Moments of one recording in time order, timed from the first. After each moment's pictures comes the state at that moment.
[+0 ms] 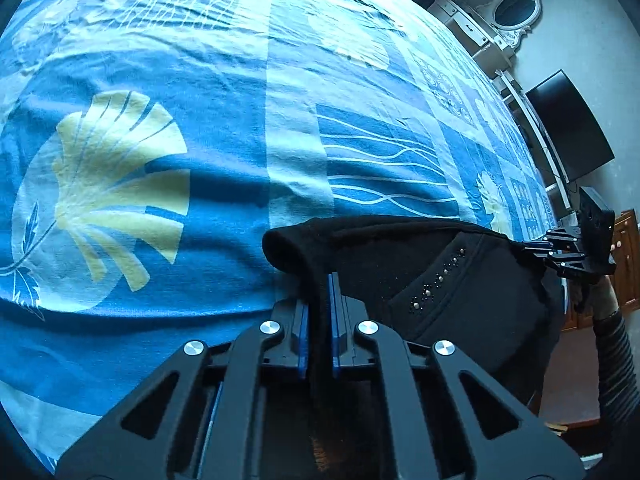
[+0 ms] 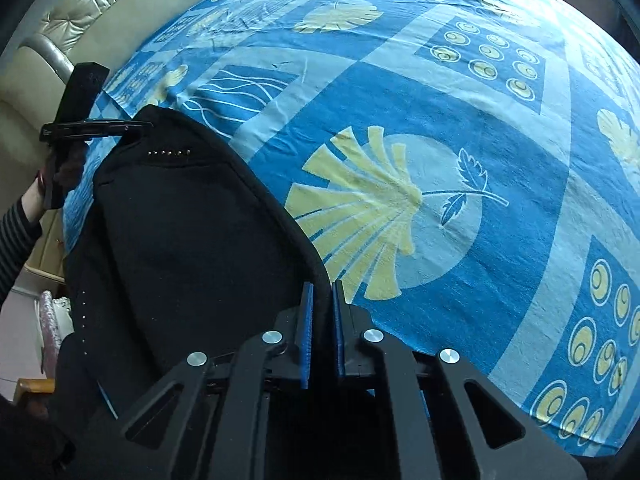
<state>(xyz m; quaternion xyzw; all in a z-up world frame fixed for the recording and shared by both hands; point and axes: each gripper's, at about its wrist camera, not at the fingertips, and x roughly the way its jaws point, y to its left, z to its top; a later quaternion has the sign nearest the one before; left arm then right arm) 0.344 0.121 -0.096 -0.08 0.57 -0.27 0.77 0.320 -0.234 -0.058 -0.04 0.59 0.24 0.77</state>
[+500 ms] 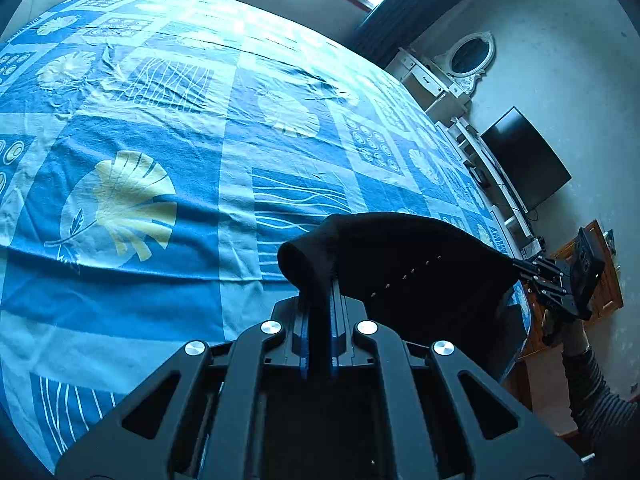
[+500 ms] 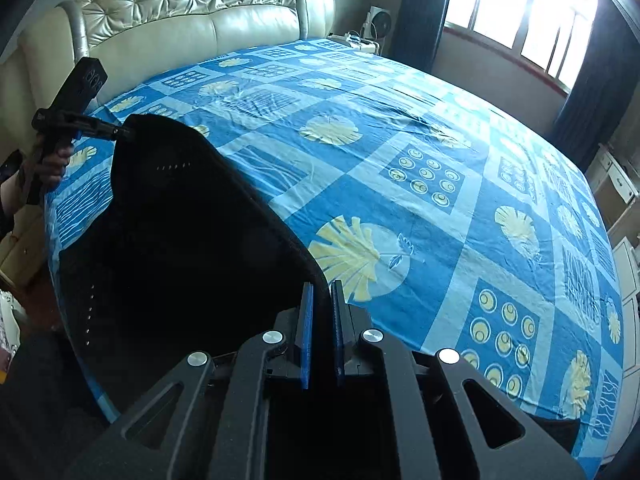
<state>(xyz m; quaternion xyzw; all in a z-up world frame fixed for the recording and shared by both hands) 0.258 0.152 -0.009 -0.14 0.46 -0.32 0.82 0.192 -0.210 0.048 -0.13 0.42 0.17 0.88</state>
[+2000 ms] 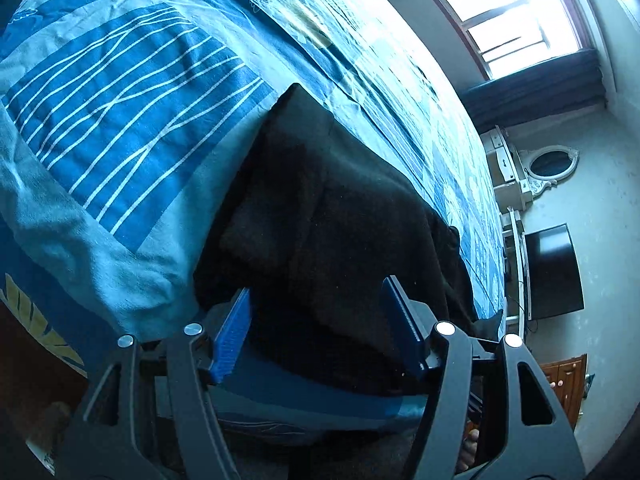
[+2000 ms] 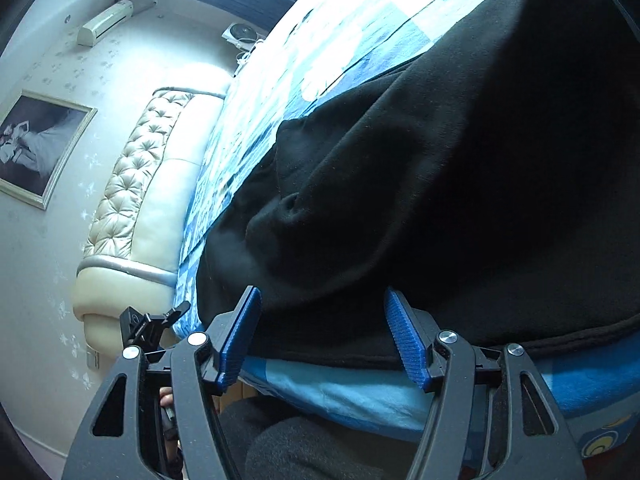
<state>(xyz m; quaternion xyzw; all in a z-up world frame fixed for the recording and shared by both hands) 0.071 0.175 -0.089 -0.35 0.51 -0.12 0.78 0.041 -0.261 -0.086 0.43 0.45 0.15 0.77</state>
